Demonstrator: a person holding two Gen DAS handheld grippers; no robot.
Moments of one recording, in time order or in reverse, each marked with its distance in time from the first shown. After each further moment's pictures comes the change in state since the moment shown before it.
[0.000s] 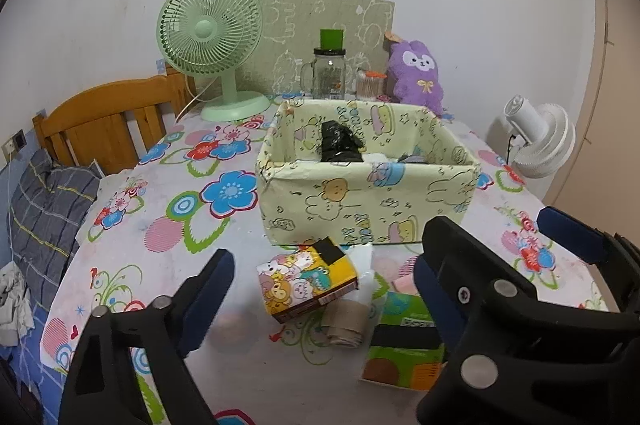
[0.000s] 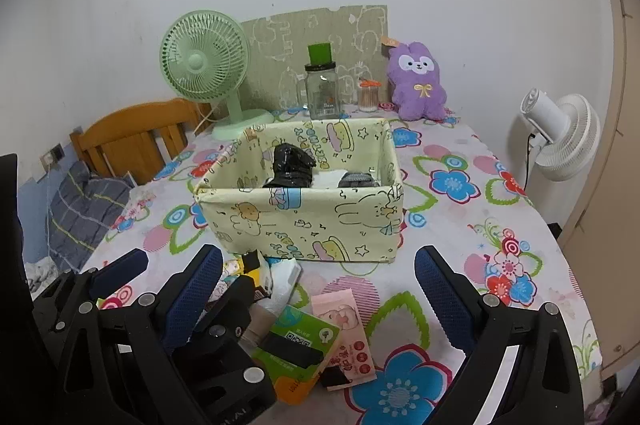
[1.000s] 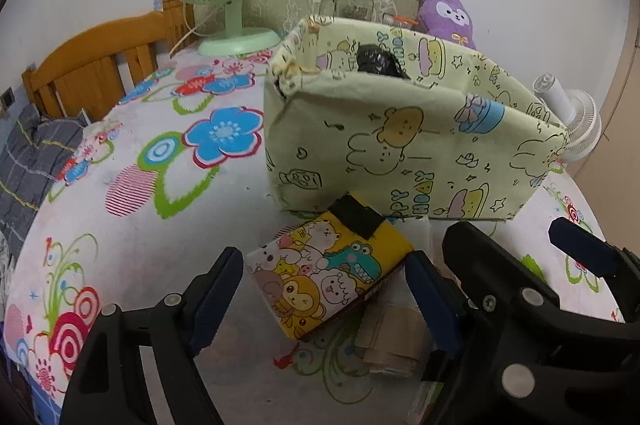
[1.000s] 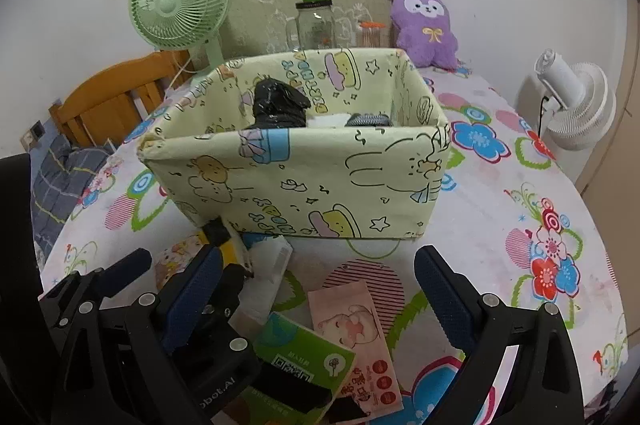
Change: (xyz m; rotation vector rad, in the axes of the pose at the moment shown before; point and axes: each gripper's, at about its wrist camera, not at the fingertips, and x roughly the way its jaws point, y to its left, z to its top) left arm 0.079 0.023 -0.012 -0.078 0.171 -0.013; right arm 0.079 0.002 -0.011 0.015 0.174 -0.033
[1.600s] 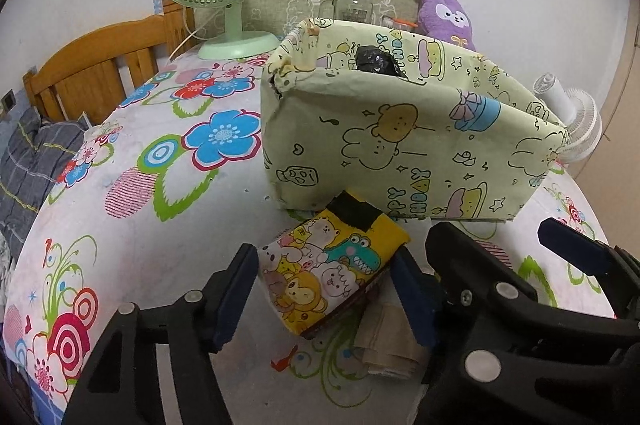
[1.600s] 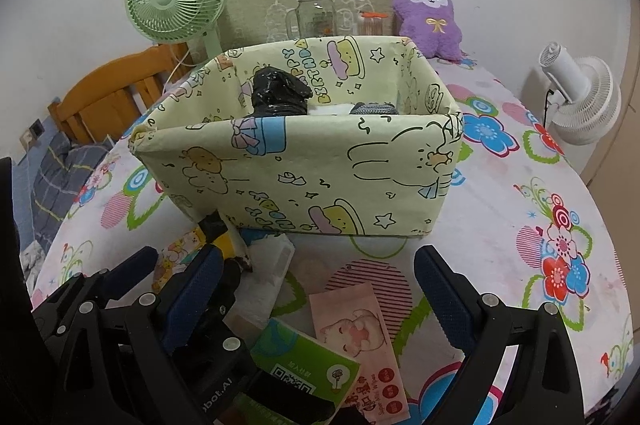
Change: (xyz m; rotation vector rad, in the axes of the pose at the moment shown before) left arm -0.002 -0.002 -0.001 0.003 -0.017 0.001; right arm 0.009 0.001 0.001 0.001 0.020 0.010
